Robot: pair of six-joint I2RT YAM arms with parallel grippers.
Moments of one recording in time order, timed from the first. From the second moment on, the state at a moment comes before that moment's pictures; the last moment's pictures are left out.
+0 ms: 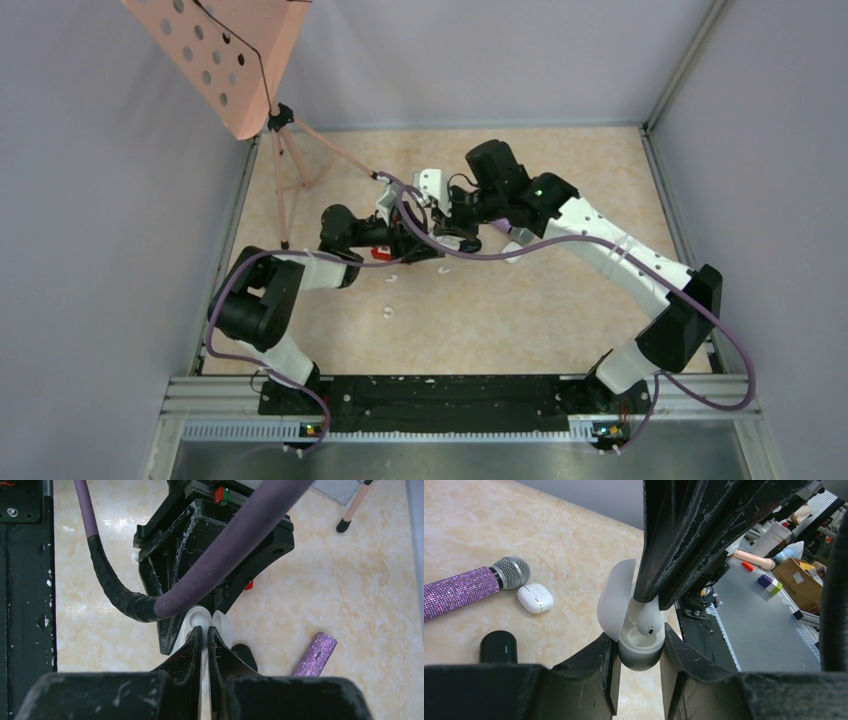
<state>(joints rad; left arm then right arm) -0.39 1.65 0.66 1.31 1.22 -0.71 0.78 1.53 1.53 -0.71 -0.48 -0.62</state>
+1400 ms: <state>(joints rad) -0.39 1.65 0.66 1.29 1.24 -0.70 0.83 1.54 1.52 -0.70 -0.39 -0.67</state>
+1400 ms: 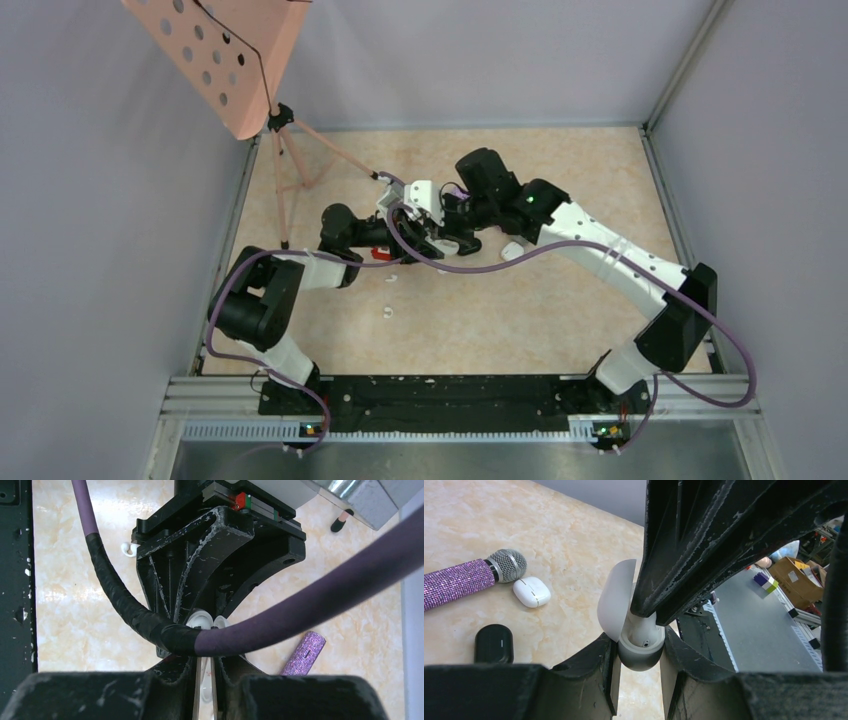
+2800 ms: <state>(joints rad) -0.22 1.71 0.67 1.24 1.10 -0.70 0.76 1.50 1.19 -0.65 -0.64 -0.58</state>
